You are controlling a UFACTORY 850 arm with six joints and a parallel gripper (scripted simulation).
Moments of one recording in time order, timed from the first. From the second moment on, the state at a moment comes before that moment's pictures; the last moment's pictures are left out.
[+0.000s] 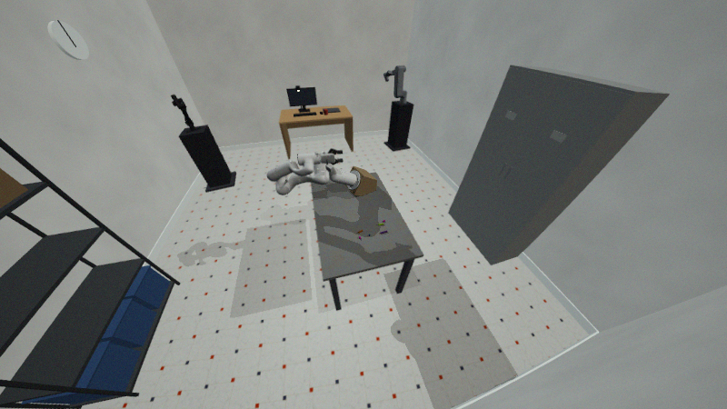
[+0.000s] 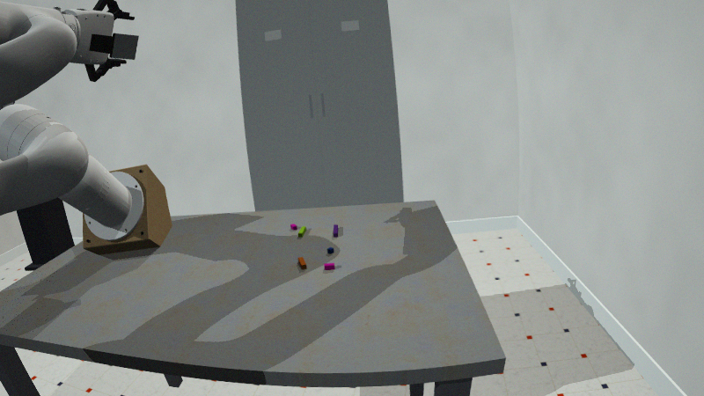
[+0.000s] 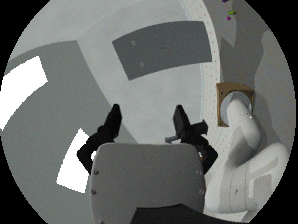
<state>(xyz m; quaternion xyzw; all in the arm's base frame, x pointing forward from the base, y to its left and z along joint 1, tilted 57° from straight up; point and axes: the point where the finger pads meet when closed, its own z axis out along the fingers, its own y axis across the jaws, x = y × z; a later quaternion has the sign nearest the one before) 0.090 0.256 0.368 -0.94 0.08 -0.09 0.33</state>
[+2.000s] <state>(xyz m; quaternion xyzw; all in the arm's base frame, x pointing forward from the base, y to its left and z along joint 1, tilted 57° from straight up) 0.237 0.238 0.301 -0.98 0.11 -0.16 -0.02</state>
